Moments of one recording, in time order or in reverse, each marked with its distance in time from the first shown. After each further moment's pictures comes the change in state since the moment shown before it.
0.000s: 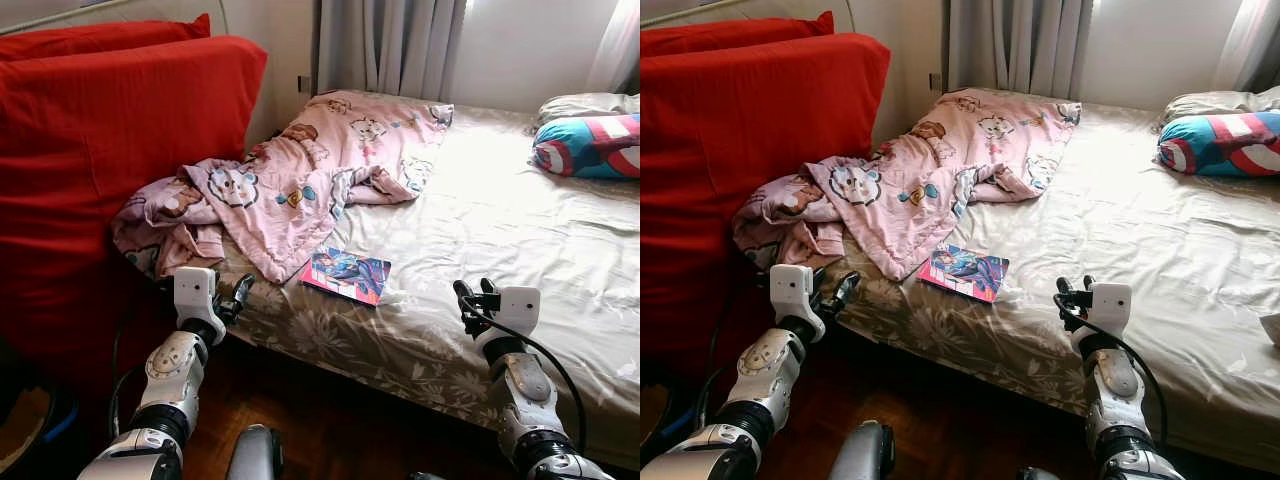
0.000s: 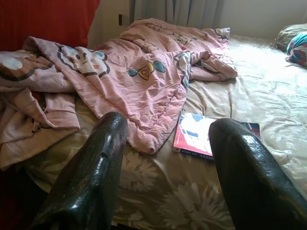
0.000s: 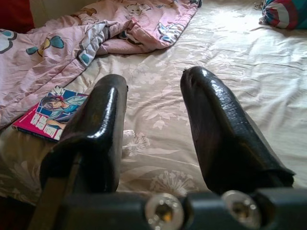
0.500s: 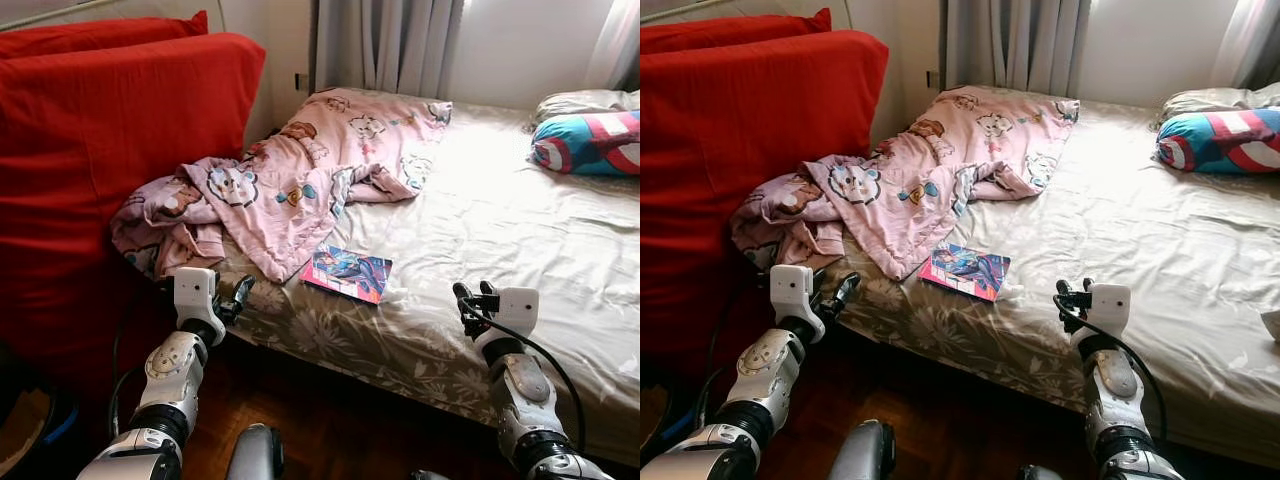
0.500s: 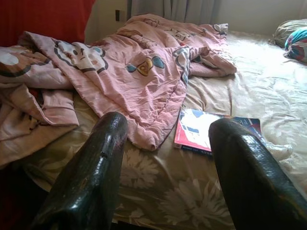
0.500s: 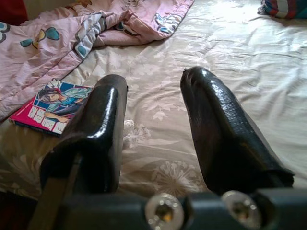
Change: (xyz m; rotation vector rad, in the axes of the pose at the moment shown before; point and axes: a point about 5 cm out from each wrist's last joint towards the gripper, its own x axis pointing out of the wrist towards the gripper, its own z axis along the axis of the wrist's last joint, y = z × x) left arm 0.000 0.000 0.000 0.000 0.006 -0.003; right arm 0.000 0.000 -0.003 0.006 0.022 -0.008
